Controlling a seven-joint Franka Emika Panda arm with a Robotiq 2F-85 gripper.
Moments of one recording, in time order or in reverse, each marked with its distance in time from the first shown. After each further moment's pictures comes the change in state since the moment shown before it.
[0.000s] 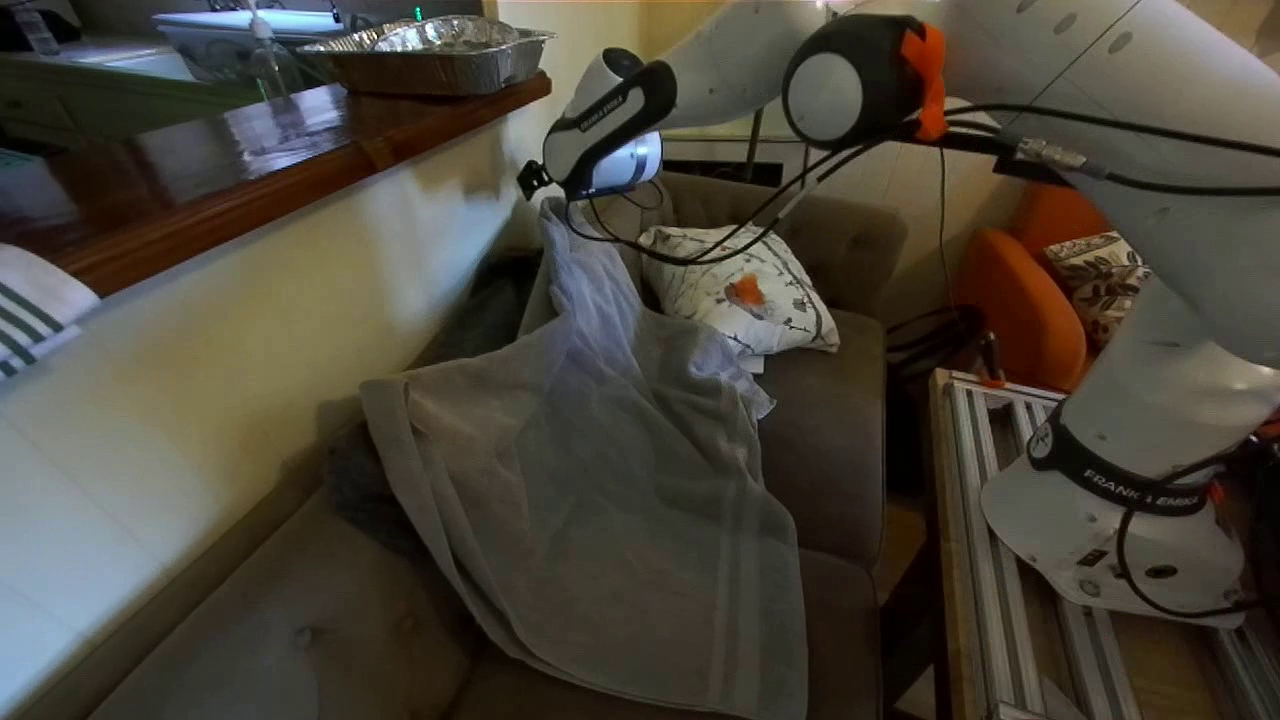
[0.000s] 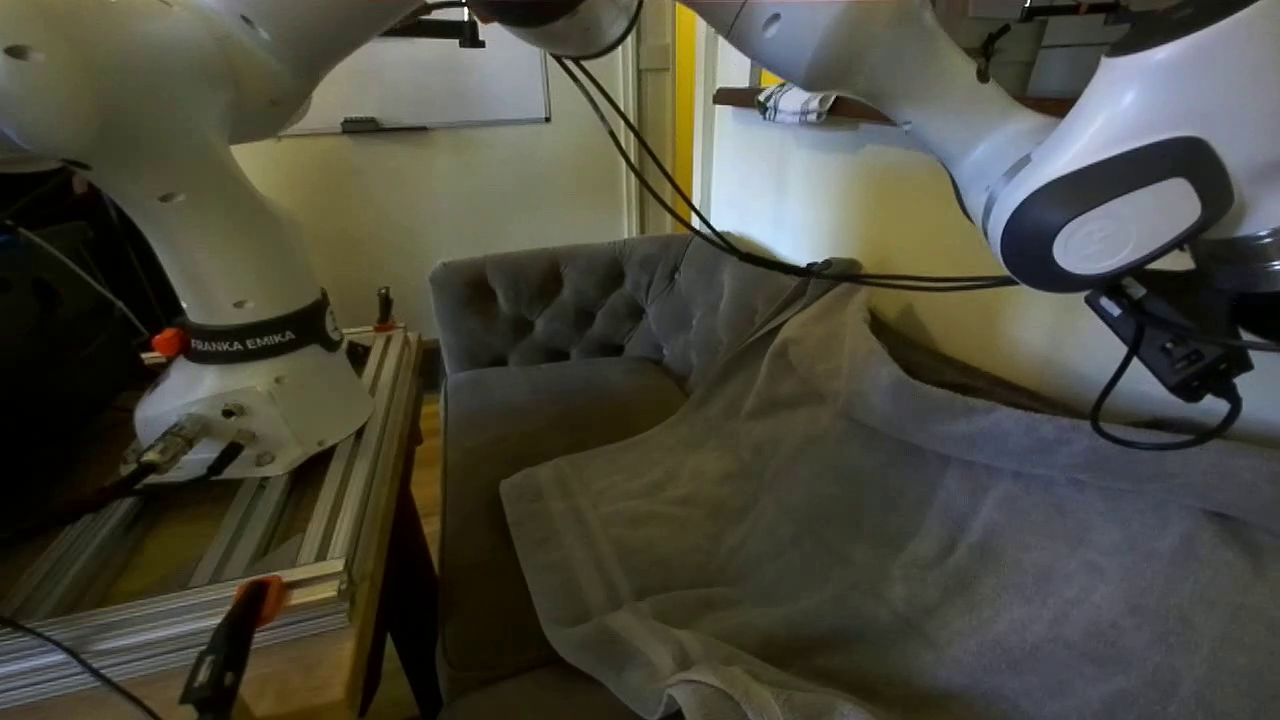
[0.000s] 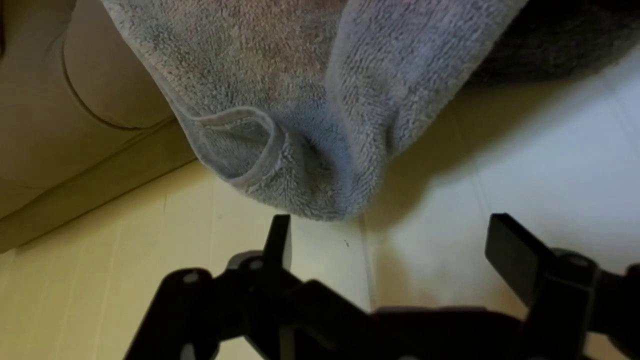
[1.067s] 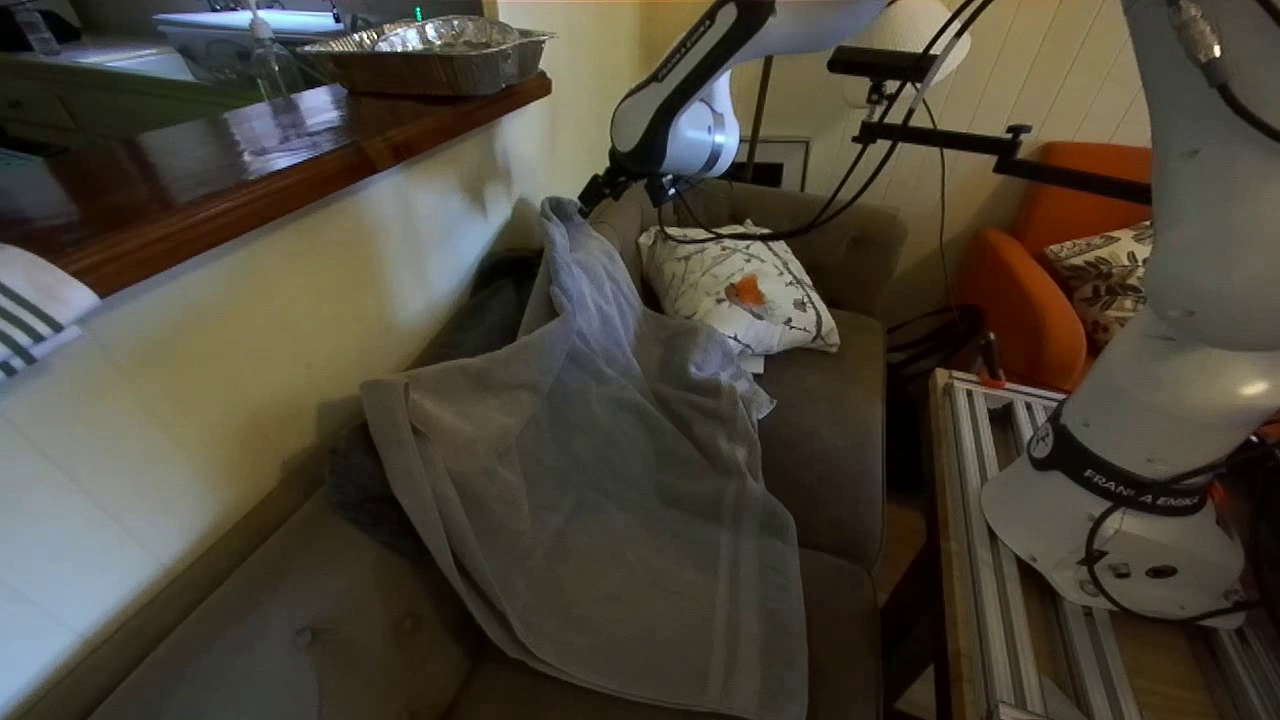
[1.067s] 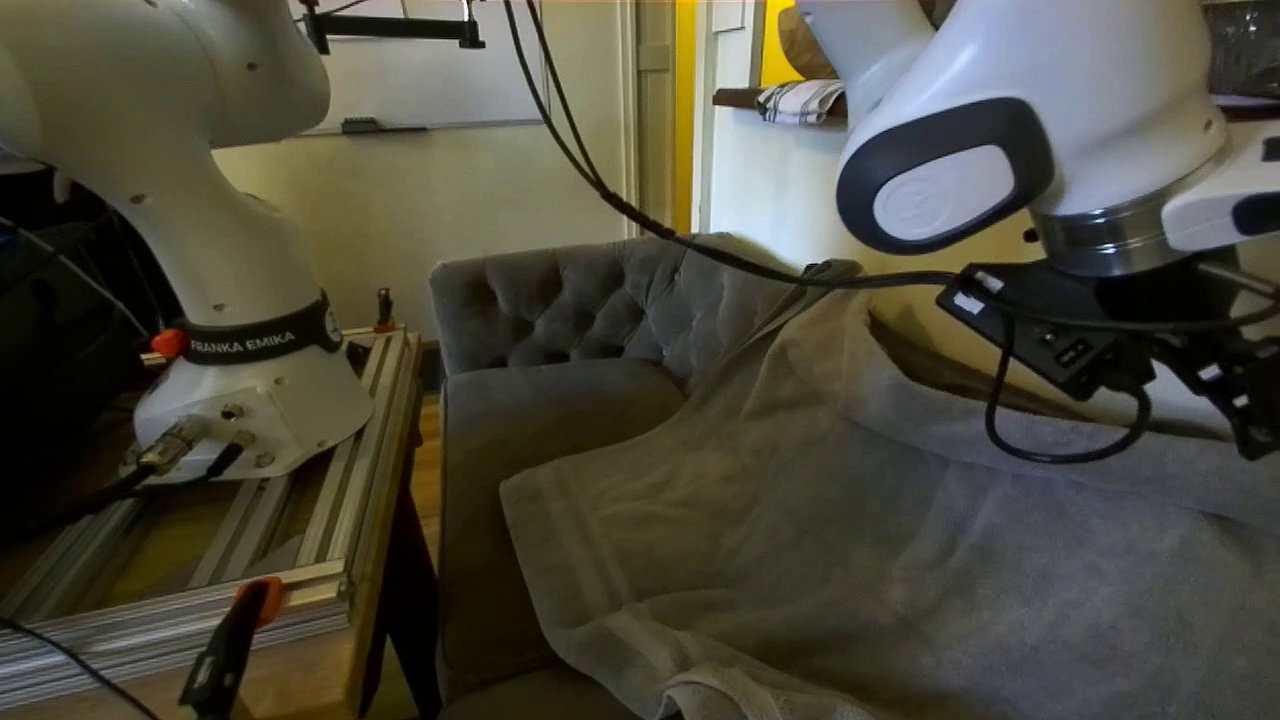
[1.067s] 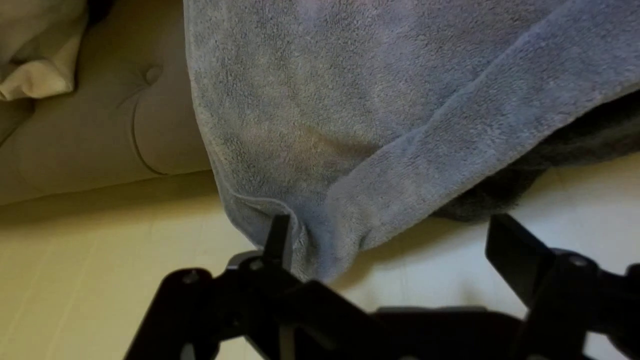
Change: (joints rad) arm -0.305 -0.417 0.344 -0.704 -0.057 0.179 -0.466
